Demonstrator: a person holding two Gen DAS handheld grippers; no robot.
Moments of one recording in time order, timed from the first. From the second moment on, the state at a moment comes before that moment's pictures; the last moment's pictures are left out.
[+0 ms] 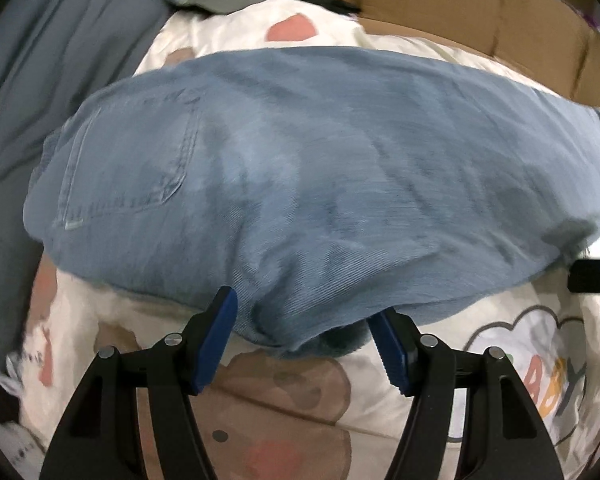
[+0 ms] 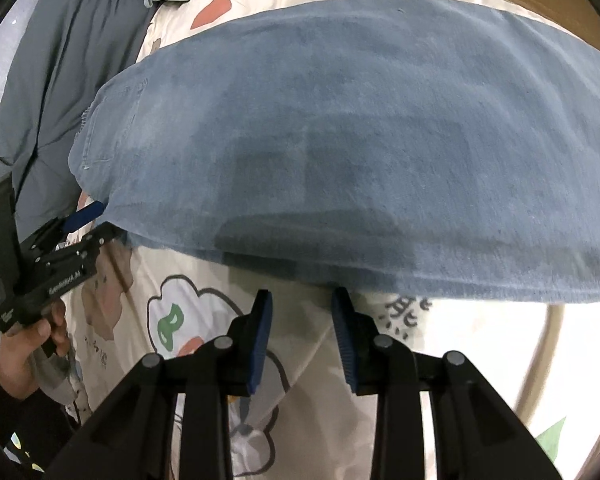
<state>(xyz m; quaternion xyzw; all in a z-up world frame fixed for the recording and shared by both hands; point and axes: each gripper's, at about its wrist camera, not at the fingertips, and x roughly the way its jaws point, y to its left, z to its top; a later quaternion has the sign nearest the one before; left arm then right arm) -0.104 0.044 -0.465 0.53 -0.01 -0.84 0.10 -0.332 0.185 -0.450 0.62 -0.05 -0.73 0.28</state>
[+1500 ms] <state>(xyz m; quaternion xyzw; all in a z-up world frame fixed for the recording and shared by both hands) -0.067 -0.006 -0.480 0.51 0.08 -0.85 0.14 -0.314 0.360 -0.426 0.58 -0.19 -0.79 0.10</state>
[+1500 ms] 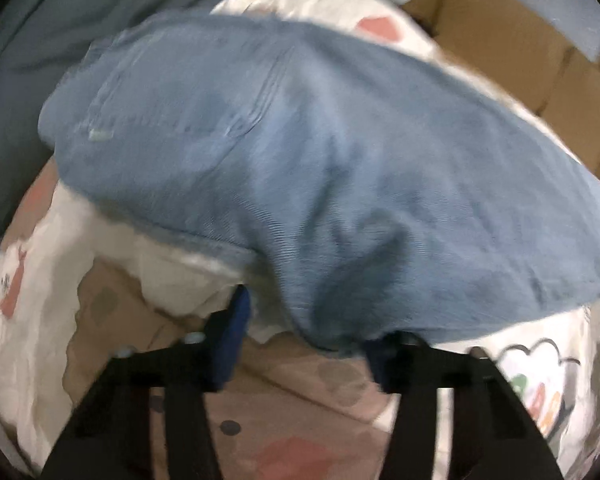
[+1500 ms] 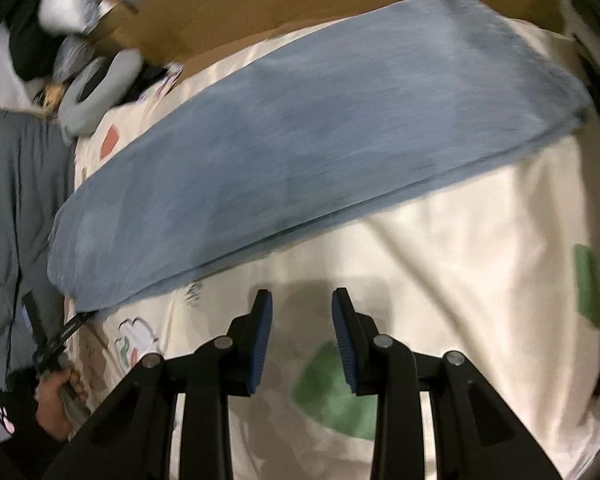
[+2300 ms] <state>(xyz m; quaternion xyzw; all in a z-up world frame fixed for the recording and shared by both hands) -0.073 0.010 -0.487 0.52 0.09 -0.84 0.14 -0.350 0.458 -0.427 0.52 -0.28 -0.81 -0.01</state>
